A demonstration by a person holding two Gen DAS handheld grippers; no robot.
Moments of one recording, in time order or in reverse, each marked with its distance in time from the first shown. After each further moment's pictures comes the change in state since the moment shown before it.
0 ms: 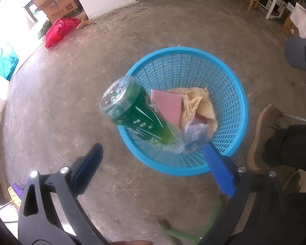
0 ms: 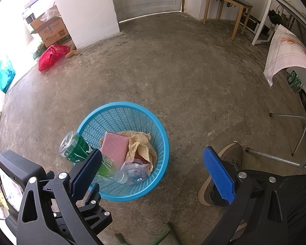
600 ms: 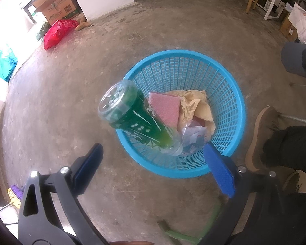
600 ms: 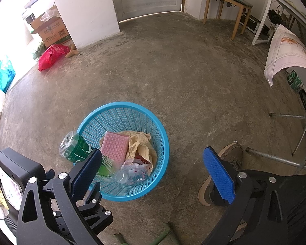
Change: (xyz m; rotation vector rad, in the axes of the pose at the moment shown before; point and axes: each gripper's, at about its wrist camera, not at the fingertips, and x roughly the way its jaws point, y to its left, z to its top) left arm -0.001 -0.003 0.004 0.009 -0.012 -0.009; right arm 0.000 0.000 0.000 0.000 0.000 0.000
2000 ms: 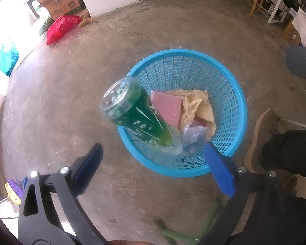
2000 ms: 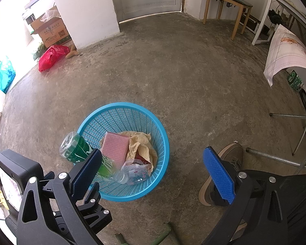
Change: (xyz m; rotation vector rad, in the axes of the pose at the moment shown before) left arm 0.000 0.006 0.001 -0.034 0.008 0.000; right arm 0.000 0.000 0.001 -0.002 0.000 -0.001
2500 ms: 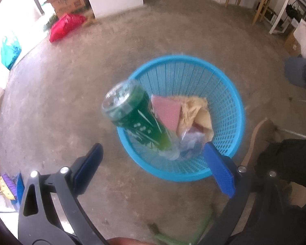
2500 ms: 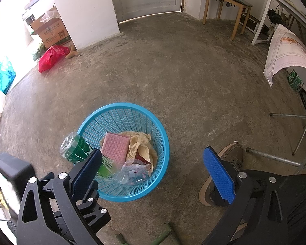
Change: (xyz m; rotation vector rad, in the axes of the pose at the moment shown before) left arm 0.002 0.005 -0.002 -0.055 -0.006 -0.028; right arm -0.001 0.001 0.001 0.003 0.000 0.001
